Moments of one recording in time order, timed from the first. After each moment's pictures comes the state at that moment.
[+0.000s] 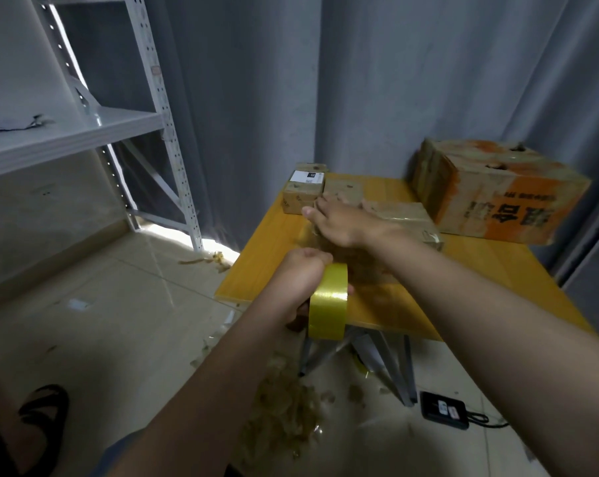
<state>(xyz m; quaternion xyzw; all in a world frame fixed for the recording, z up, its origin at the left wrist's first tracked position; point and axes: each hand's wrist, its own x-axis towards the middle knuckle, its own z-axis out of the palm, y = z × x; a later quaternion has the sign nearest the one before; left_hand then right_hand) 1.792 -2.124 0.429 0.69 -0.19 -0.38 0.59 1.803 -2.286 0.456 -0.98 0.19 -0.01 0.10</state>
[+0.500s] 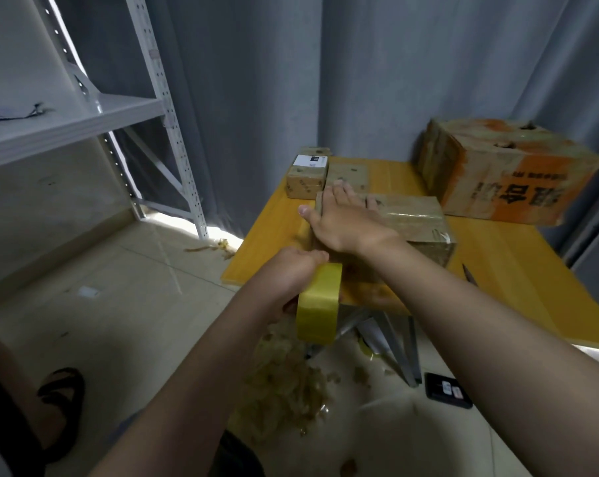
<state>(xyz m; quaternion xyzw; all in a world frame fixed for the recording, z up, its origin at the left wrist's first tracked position) 1.789 -2.094 0.426 0.78 -0.17 -0.36 0.49 1.780 -2.248 0.444 -0.96 0.25 -0.01 0.09</state>
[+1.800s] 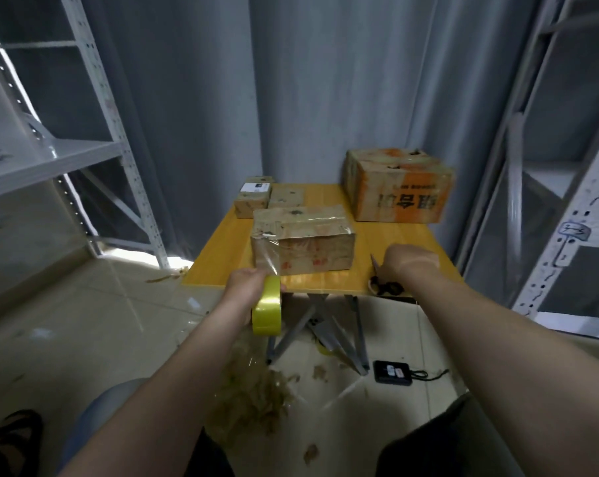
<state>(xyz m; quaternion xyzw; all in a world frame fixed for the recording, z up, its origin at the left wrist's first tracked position) 1.739 -2.101 0.397 0.73 -0.10 -0.28 0.61 1.567 -2.314 0.447 -0.85 0.52 0.07 0.05</state>
